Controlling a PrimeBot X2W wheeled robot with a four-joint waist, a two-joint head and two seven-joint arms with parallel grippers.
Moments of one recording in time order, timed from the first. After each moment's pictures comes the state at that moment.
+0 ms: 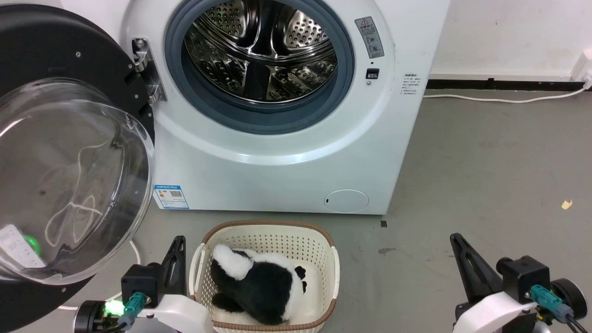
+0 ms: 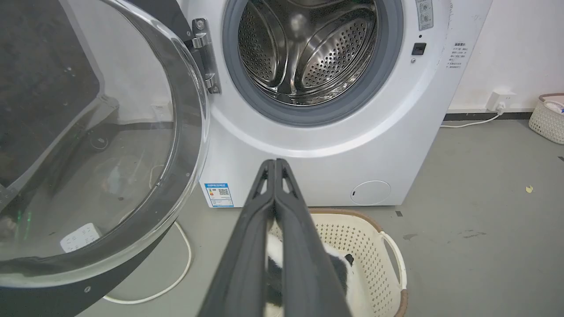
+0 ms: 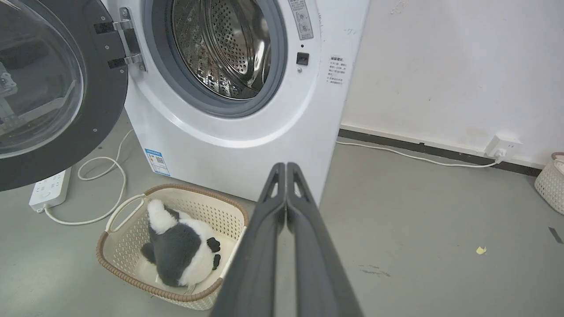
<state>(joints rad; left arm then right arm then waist) 0.02 0.05 -0.01 0.01 -0.01 0.01 -0.01 0.02 -0.05 0.00 0.00 0.01 0.13 -0.01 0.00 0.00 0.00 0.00</state>
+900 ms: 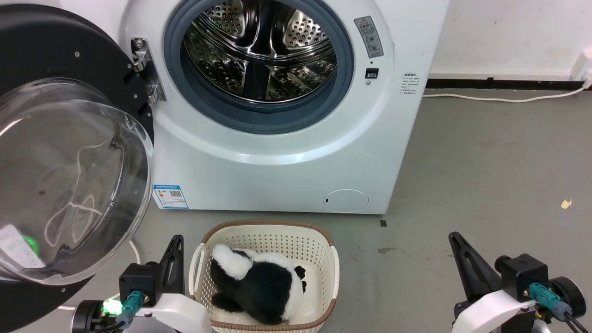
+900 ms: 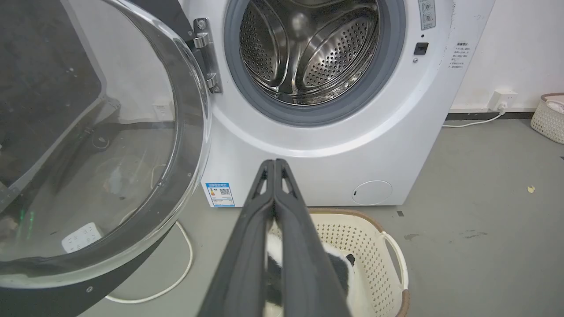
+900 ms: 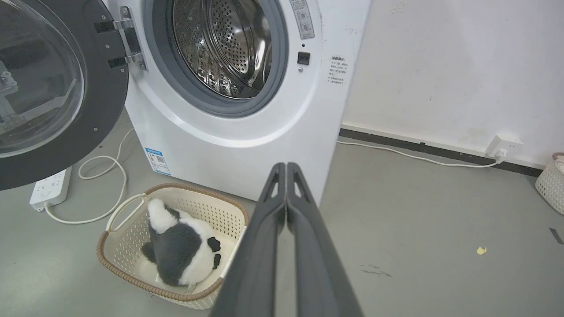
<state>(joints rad) 0.02 0.05 0.00 0.00 -0.01 0.00 0.00 0.01 -0.05 0.00 0.00 0.01 0.13 0.00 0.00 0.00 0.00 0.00</state>
